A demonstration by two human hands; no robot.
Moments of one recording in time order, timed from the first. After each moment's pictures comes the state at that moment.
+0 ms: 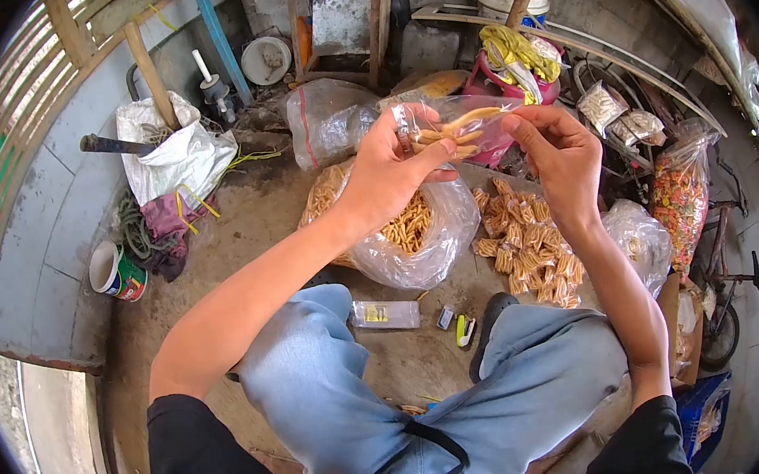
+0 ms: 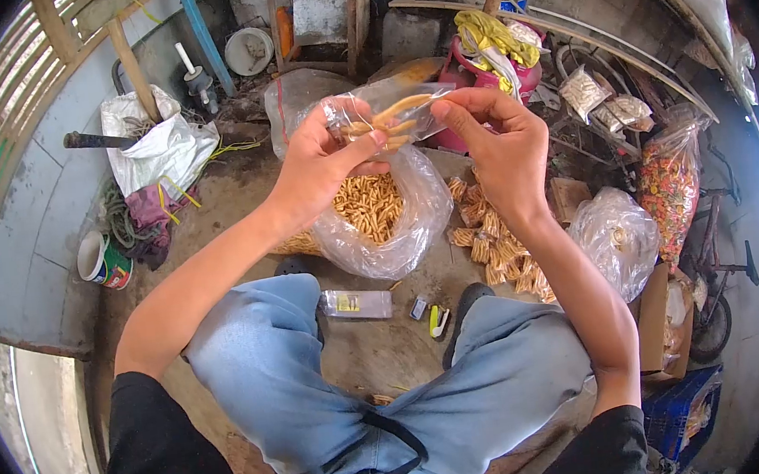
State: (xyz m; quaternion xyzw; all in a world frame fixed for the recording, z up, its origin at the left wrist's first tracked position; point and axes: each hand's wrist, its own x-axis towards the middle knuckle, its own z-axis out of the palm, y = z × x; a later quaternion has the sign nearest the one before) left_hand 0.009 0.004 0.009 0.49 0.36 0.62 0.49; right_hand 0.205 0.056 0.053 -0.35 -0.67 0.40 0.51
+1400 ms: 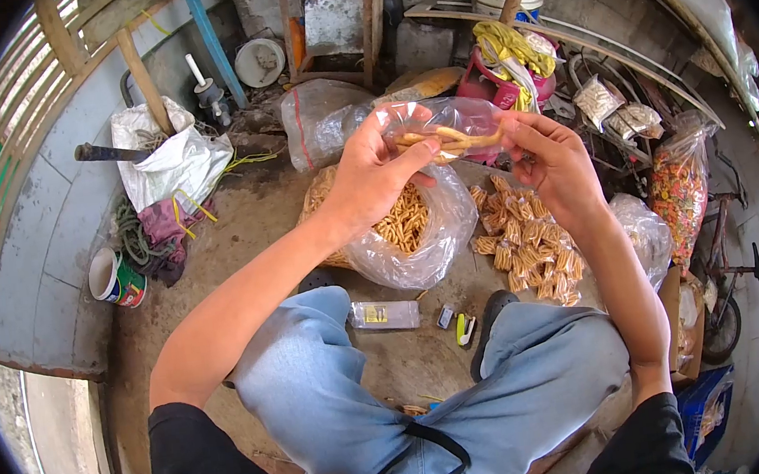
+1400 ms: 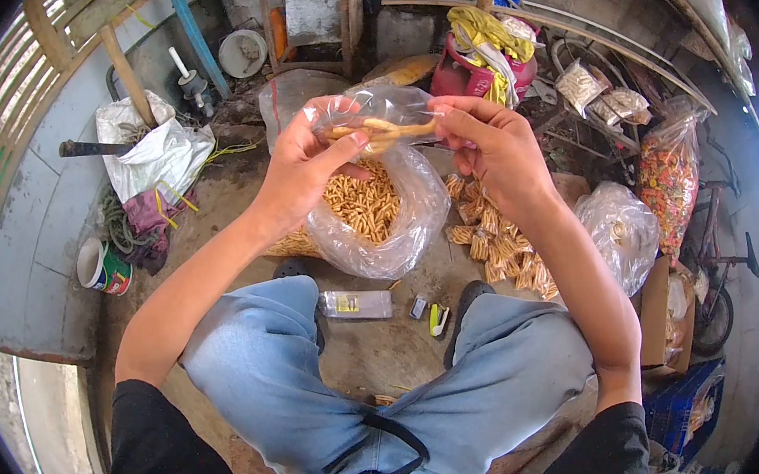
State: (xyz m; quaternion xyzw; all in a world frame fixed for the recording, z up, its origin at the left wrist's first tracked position) left_hand 0.003 0.003 0.008 0.52 0.37 0.61 0.46; right_hand 0.223 0.075 0.048 -0.30 -0.58 0.65 0.39
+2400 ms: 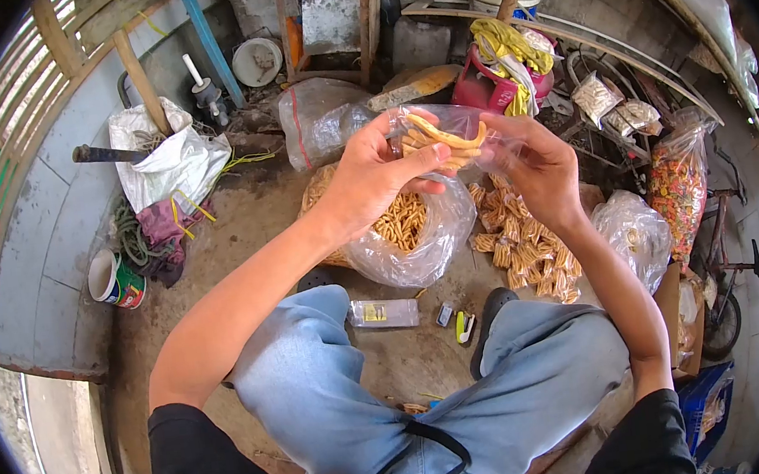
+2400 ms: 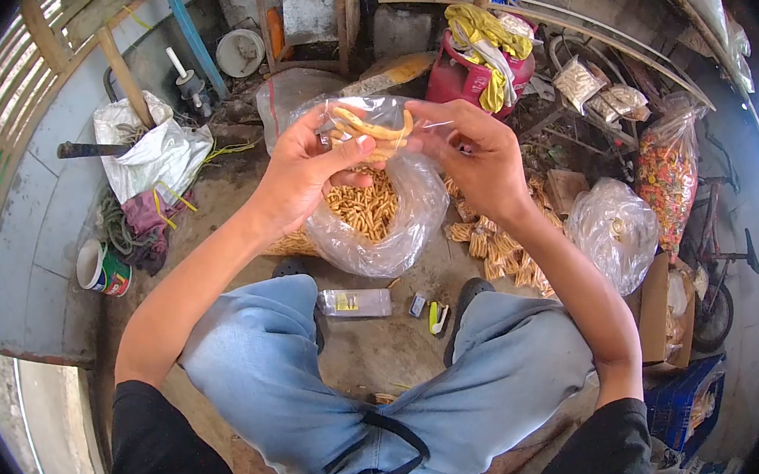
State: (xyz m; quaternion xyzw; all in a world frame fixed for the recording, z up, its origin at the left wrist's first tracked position) left_hand 0.002 -0.002 0.017 0.48 0.32 0.58 0.58; right_hand 0.215 0.069 0.025 -0.24 -0.79 0.35 0.45
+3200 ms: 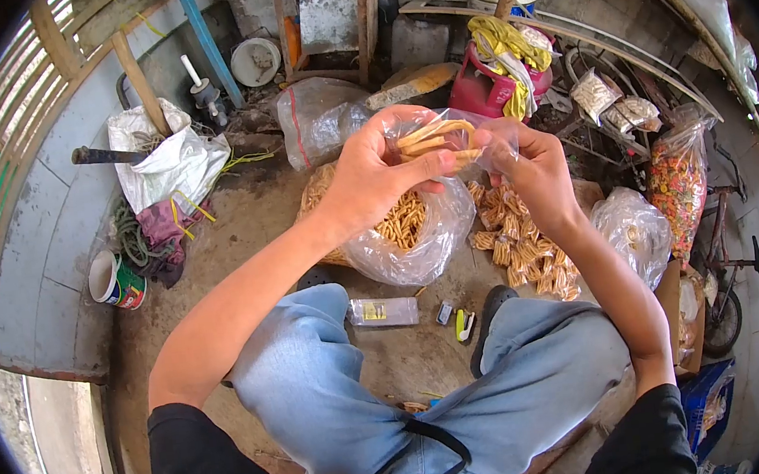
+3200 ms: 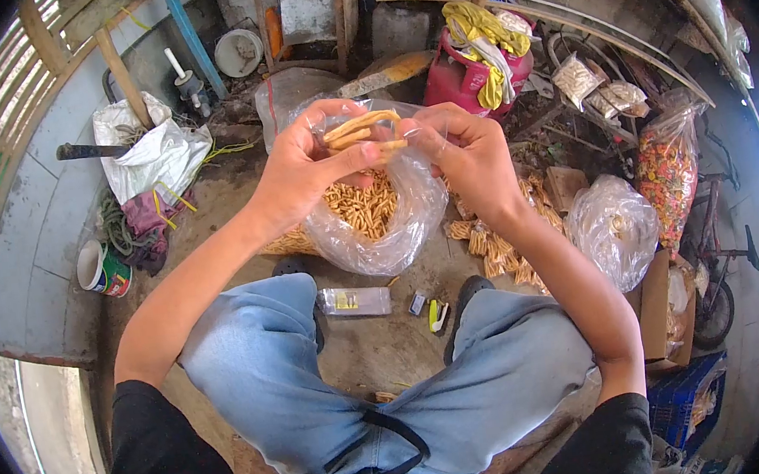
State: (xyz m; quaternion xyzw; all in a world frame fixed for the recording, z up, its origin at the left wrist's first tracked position) left_hand 0.008 -0.003 0.015 0.52 0.34 0.58 0.52; right_hand 0.211 0.060 0.031 -0.29 -0.73 0.48 0.40
